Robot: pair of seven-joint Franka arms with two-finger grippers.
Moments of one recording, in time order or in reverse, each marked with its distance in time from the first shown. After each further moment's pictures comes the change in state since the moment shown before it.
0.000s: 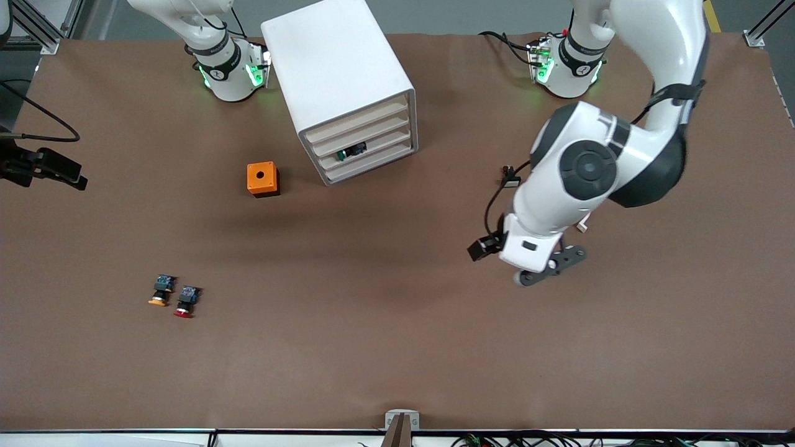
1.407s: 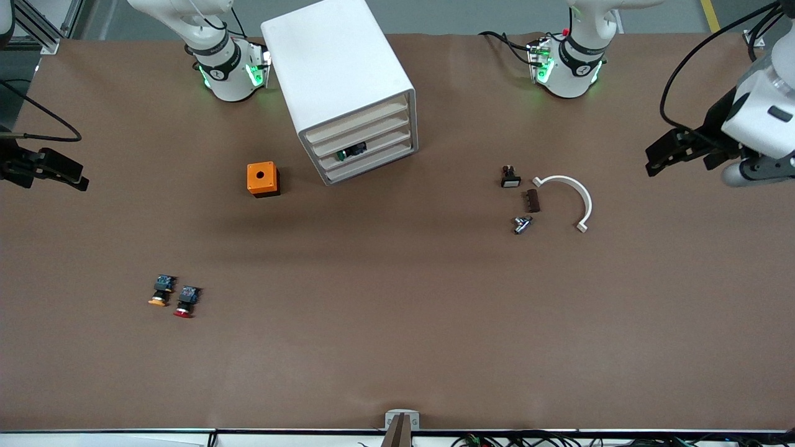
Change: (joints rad) left arm 0.267 -0.448 0.053 -0.123 0.003 -0.350 0.602; right arm 0.000 -0.001 0.007 0.000 0.000 0.008 0.000
